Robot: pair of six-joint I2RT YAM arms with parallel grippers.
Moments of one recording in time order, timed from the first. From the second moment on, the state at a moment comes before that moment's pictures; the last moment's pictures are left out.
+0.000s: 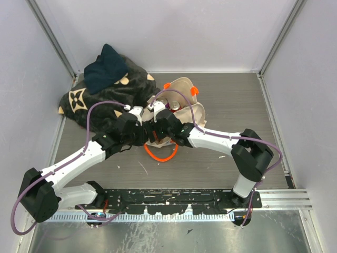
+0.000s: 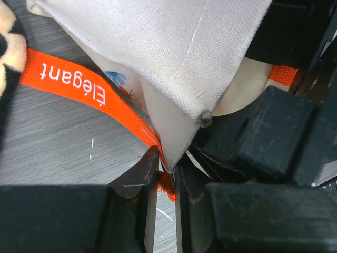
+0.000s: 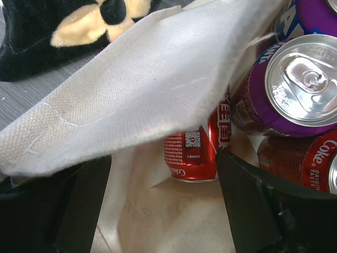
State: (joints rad) left arm -0.69 1.15 0.79 -0.36 -0.06 -0.45; right arm 0.90 1.70 1.11 -0.03 0.14 0.25
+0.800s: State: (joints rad) left arm -0.70 1.17 0.79 -0.37 -0.05 -0.46; right arm 0.87 1.90 1.20 -0.09 0.16 0.27
